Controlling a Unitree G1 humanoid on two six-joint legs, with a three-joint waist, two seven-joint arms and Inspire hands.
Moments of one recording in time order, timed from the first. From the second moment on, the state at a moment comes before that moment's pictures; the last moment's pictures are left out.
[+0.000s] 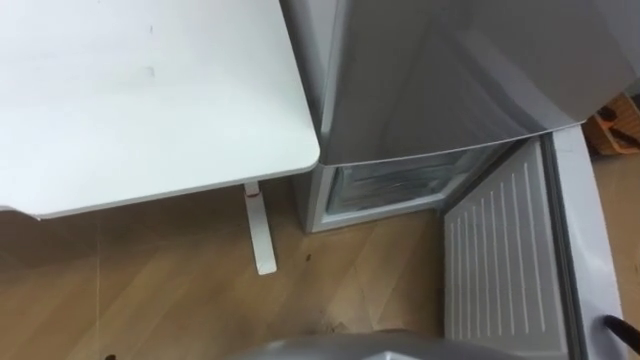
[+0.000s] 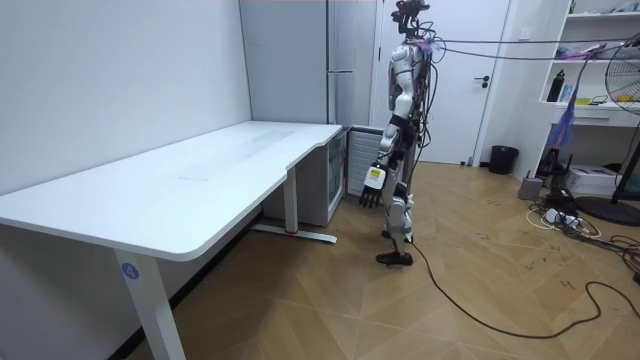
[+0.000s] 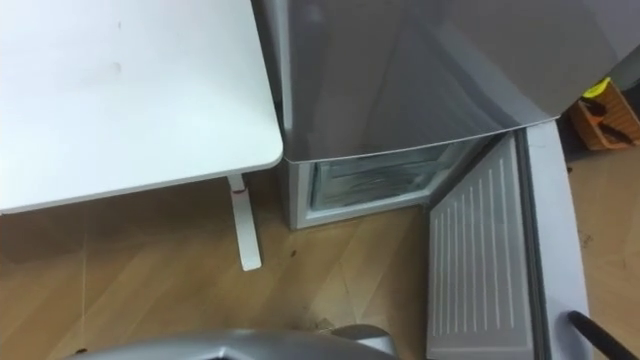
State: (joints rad) left arm 0.31 0.29 0.25 0.96 0.28 0.14 0.01; right arm 0.12 -0.47 -0.61 1.19 0.70 0.05 -0.19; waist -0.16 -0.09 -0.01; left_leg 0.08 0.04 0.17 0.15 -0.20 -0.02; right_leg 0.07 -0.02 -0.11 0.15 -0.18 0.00
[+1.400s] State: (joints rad) left arm 0.11 0.24 -0.20 1.05 0.34 0.26 -0.08; right arm -0.05 -0.30 0.57 0.45 0.54 0.21 0.46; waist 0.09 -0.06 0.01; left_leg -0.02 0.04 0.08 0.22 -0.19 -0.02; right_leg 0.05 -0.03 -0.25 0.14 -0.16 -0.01
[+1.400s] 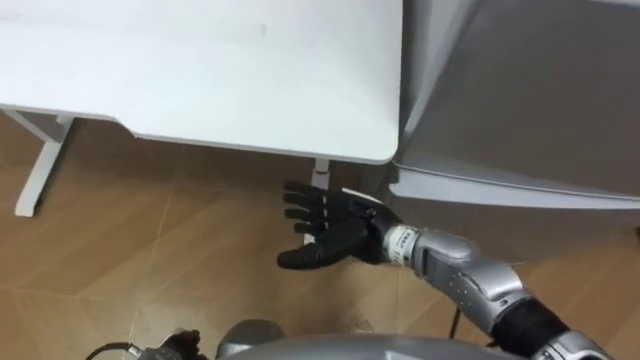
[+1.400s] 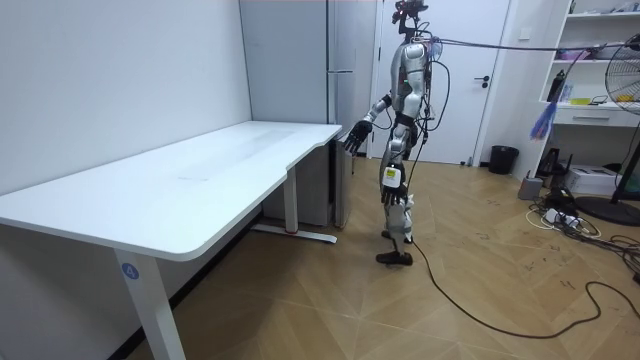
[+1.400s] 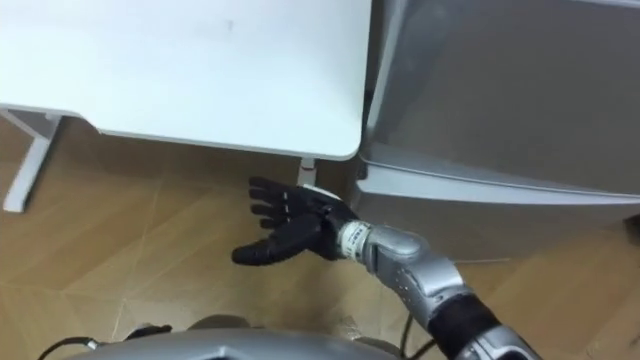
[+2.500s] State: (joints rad) left arm 0.21 0.22 -0.03 1.04 0.39 0.29 -0.08; right arm 0.06 -0.24 0.13 1.20 0.27 0.13 0.26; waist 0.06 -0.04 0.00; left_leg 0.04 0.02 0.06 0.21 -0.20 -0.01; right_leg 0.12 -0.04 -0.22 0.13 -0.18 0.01
